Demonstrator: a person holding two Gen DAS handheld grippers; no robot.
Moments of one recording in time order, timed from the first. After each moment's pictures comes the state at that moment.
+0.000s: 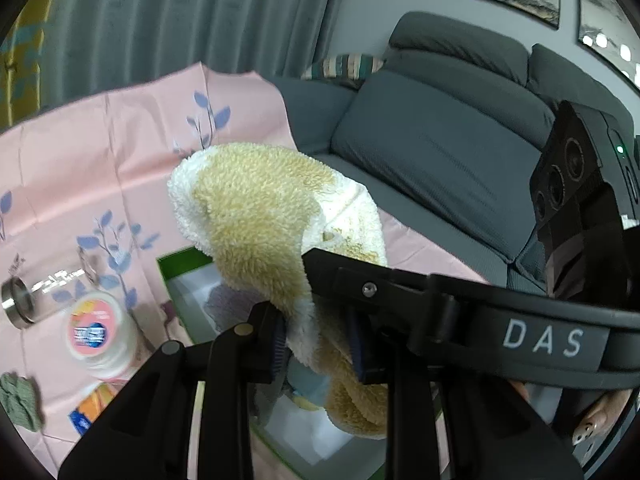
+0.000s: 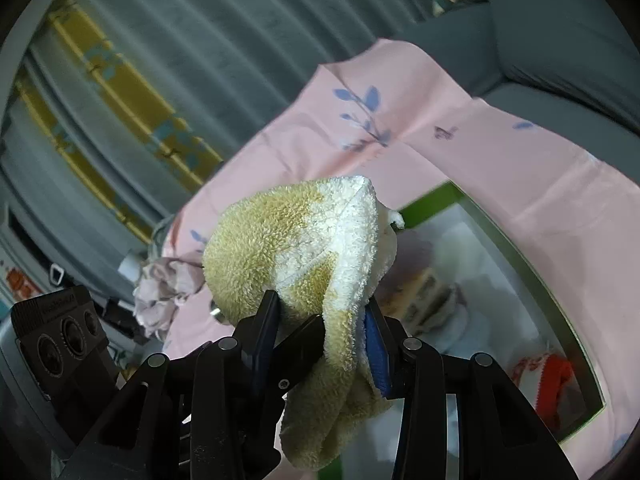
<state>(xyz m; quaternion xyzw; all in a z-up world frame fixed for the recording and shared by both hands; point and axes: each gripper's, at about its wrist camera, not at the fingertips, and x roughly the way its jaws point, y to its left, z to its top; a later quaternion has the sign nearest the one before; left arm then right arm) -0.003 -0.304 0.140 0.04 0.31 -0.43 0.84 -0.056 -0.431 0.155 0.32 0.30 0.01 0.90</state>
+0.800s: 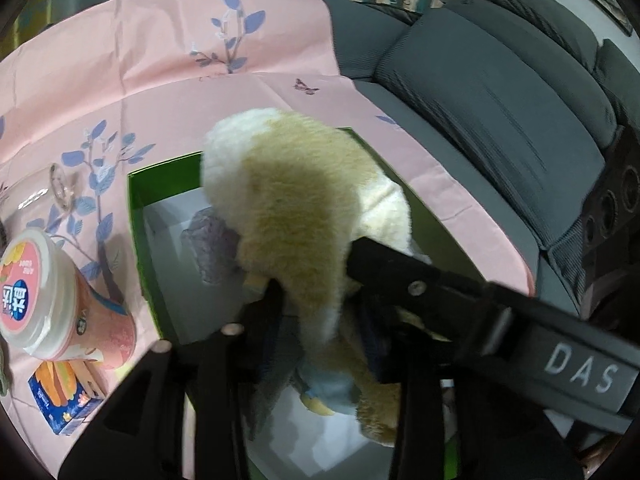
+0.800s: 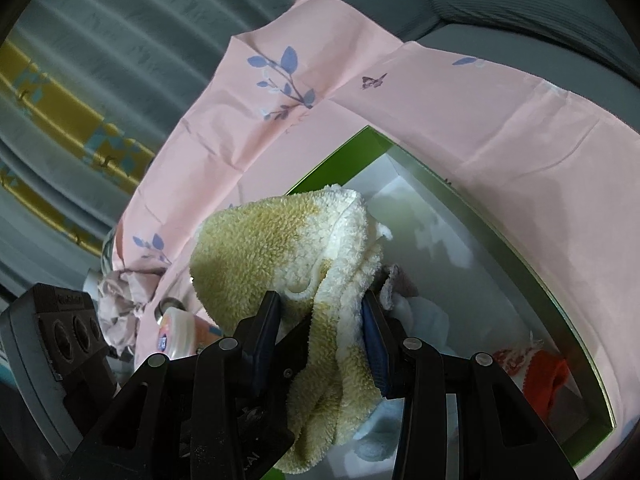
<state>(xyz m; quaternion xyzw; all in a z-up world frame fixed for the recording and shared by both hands) 0.039 -0.342 0.081 0.05 0.45 -0.36 0.82 -0.034 -0.463 0.101 0.38 0.36 -0.05 0.85</state>
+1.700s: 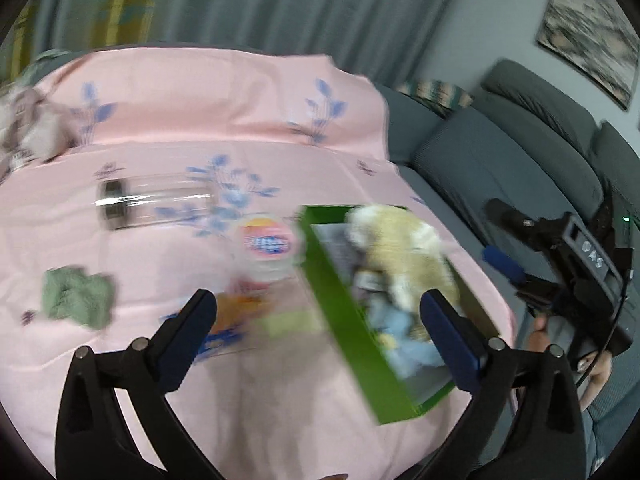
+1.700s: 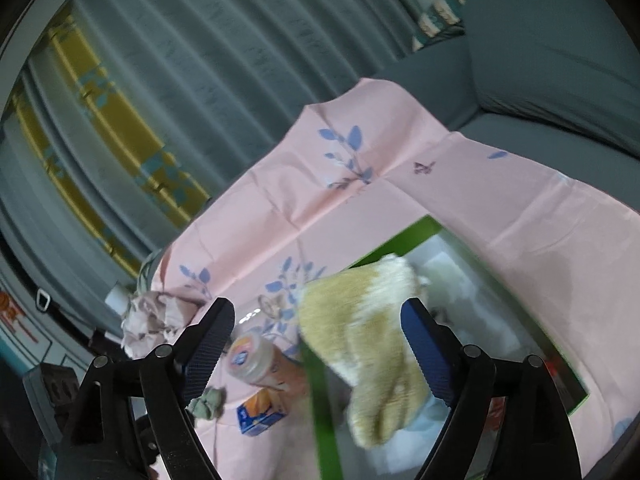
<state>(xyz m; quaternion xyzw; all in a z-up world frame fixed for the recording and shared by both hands) -0.004 -0.157 0.150 -0.06 0.36 -0.30 0.88 -0.076 -0.408 0.180 0.31 0.24 -0.02 0.92</state>
